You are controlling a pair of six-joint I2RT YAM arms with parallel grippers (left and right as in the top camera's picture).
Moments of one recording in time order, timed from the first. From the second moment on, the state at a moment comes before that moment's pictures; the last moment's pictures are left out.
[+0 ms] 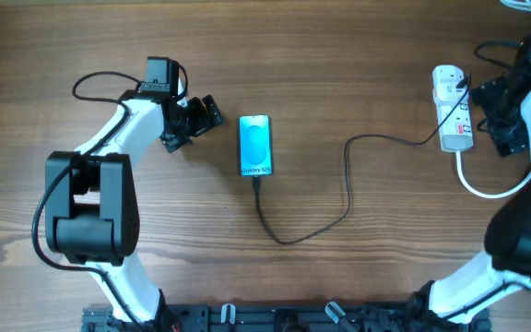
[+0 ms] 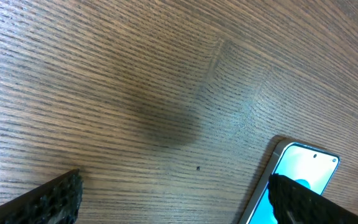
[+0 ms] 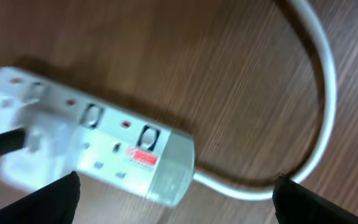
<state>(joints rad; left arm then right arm) -0.08 1.96 1.25 -0.55 0.26 -0.53 -0.36 1.89 1.50 -0.94 0.18 0.85</state>
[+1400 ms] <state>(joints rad) -0.08 1.96 1.25 -0.55 0.26 -0.53 -0.40 2.11 1.51 -0.73 0.04 0.82</state>
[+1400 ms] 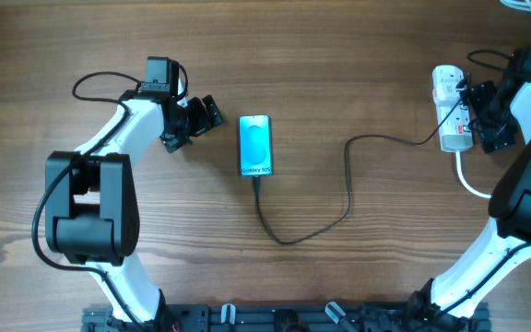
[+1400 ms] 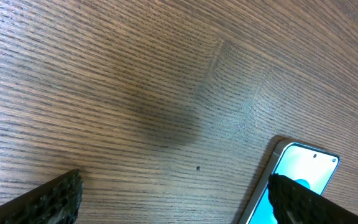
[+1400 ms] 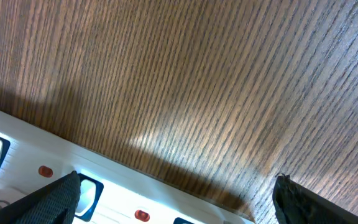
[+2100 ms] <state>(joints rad) -0.08 1.96 1.25 -0.55 0.26 -0.53 -0.40 2.04 1.50 -0.95 -0.08 0.41</state>
